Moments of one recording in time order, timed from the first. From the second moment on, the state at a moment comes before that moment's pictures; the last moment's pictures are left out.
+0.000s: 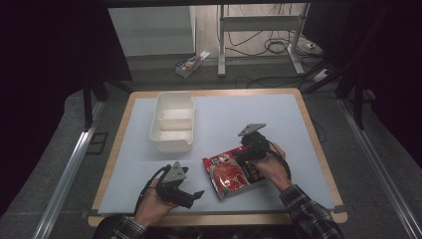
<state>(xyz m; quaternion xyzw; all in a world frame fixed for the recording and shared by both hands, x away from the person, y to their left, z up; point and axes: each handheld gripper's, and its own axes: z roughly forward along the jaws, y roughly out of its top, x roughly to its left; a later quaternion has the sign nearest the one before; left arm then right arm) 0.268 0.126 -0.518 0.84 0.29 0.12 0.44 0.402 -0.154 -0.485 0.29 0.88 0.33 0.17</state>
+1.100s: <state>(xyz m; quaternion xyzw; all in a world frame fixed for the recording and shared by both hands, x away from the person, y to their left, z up) 0.303 0.070 -0.517 0.86 0.23 0.09 0.44 0.343 -0.223 -0.483 0.32 0.87 0.34 0.17</state>
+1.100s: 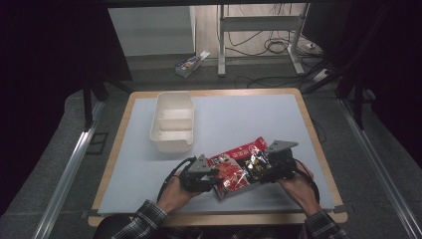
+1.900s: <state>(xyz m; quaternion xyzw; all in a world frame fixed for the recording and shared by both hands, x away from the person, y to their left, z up) 0.312 0.069 -0.530 0.87 0.24 0.10 0.42 0.319 -0.263 -0.490 0.35 0.86 0.32 0.19</state>
